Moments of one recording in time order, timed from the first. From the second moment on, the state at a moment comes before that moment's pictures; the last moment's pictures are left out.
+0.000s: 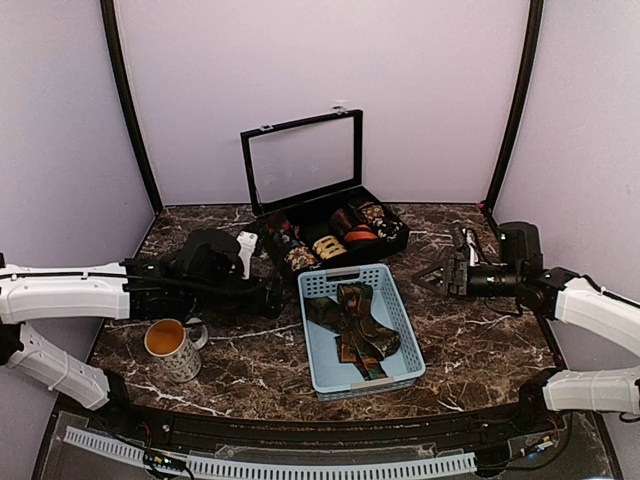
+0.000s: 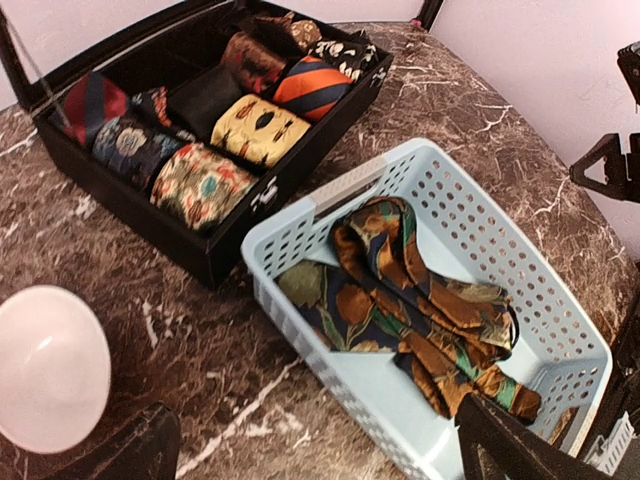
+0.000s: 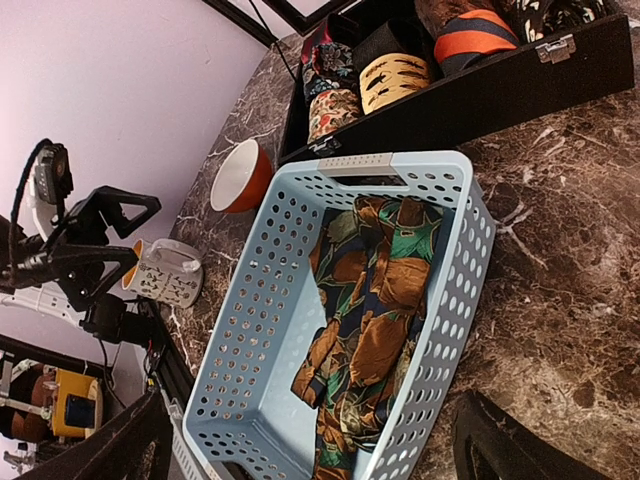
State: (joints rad) left arm -0.99 1.25 0.84 -0.22 -0.25 -0.46; right arm 0.39 0.99 0.58 -0.13 -0.66 0.50
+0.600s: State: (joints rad) left arm -0.99 1.94 1.35 -0.15 -0.12 -0.41; right arm 0.39 0.96 0.58 -0.14 -0.62 0.49
